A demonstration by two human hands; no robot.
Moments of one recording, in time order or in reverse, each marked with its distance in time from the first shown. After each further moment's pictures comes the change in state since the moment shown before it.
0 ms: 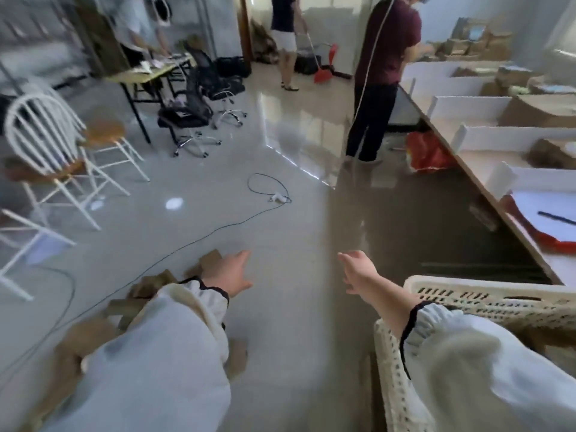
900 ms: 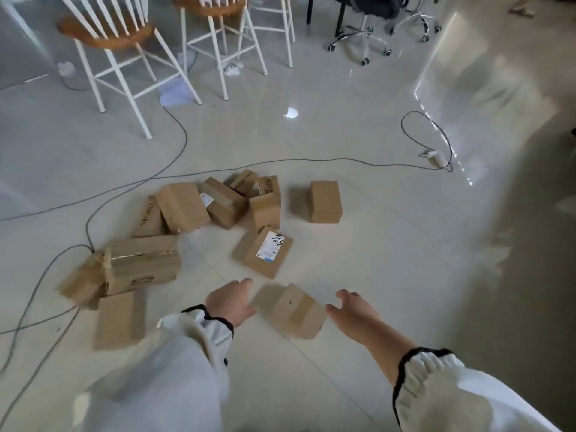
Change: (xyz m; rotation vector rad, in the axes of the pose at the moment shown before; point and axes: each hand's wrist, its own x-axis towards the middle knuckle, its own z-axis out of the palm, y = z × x) left_hand 0.075 -0.331 0.331 -0.322 -0.225 -0.553; right_hand 0.151 0.133 0.461 -1.084 -0.644 -0.276
